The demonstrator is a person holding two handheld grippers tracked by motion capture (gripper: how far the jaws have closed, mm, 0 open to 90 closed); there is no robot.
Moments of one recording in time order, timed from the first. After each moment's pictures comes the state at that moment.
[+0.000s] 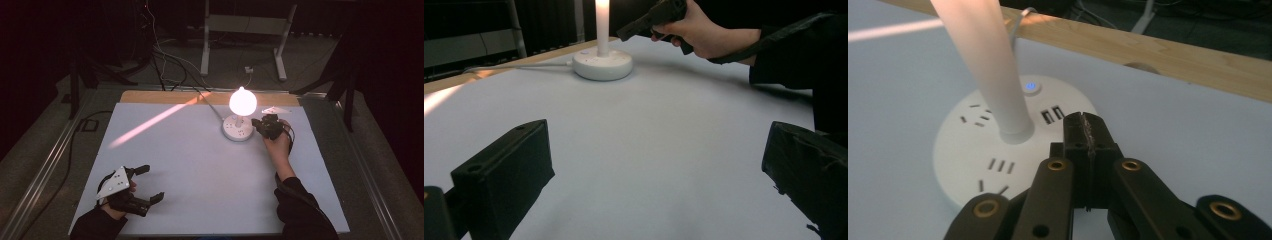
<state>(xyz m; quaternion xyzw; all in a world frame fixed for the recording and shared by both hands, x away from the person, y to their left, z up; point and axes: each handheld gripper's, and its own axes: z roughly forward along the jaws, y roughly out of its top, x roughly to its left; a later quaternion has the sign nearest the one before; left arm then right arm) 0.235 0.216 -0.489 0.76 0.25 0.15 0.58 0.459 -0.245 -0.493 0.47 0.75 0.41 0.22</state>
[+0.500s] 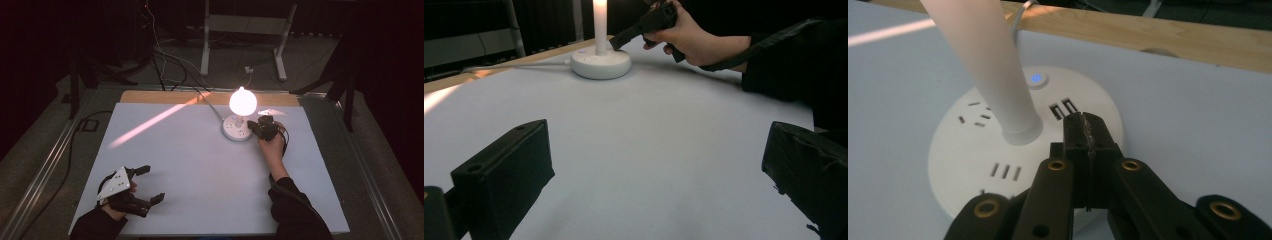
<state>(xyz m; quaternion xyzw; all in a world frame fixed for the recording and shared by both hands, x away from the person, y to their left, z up) 0.234 0.215 -0.489 0.76 0.25 0.15 0.58 0.466 -0.235 -0.511 0.49 0.74 0.41 0.20</state>
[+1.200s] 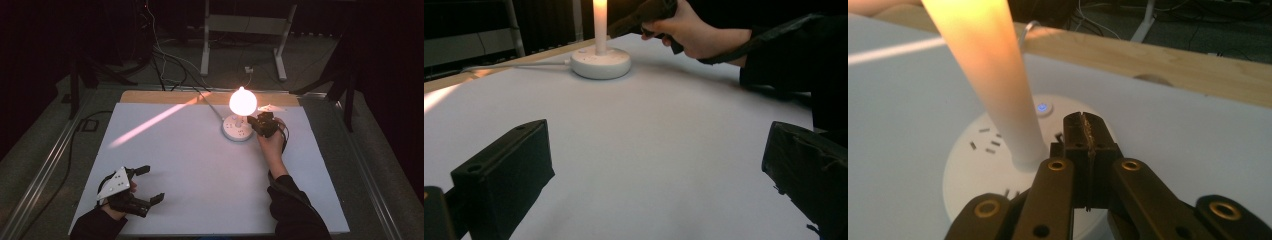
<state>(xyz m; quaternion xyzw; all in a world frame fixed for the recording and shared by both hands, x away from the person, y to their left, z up) 0.234 0.216 -0.490 0.76 0.25 0.15 0.58 0.467 -0.232 -0.489 0.48 0.73 0.43 0.22</state>
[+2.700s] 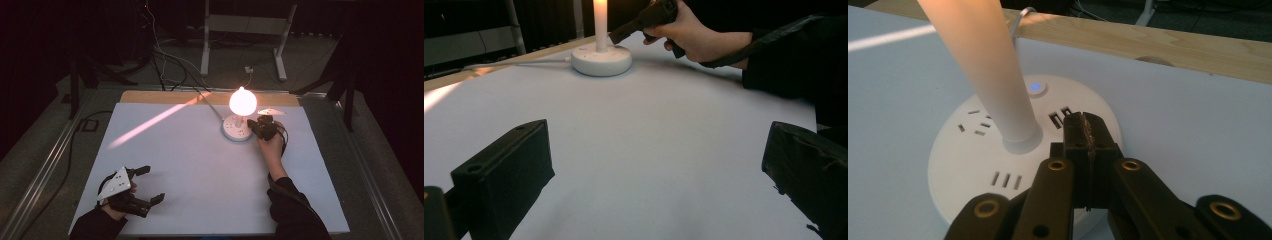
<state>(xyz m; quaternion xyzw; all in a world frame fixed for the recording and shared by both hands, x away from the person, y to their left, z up) 0.234 0.215 -0.490 0.77 0.25 0.15 0.57 0.465 -0.233 -0.509 0.49 0.74 0.42 0.21</state>
